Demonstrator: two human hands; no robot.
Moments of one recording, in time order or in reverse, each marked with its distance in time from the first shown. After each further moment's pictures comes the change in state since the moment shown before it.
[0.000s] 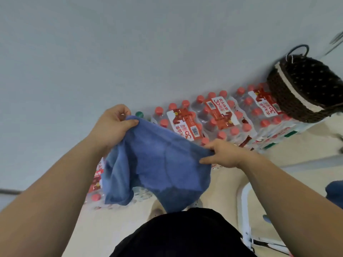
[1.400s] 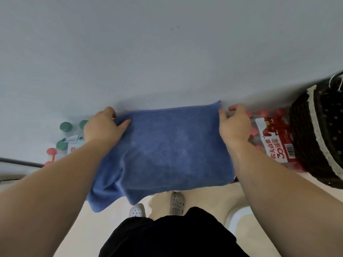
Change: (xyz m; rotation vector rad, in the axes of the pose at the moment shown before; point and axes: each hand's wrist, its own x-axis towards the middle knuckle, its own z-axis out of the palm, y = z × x) left_hand 0.123 -0.027 0.122 0.937 0.414 -0.307; right_hand 0.172 0.123 -0.154 0.228 0.865 0.155
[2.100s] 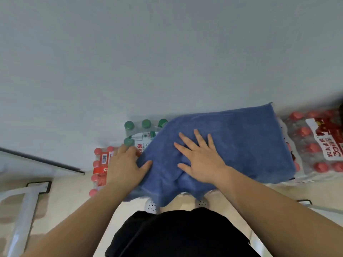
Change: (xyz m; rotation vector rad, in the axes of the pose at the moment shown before) left_hand -0.074 -0.169 -0.024 -0.054 -0.096 0.186; right_hand -0.200 -0.117 0.115 -0.774 -0.737 -0.813
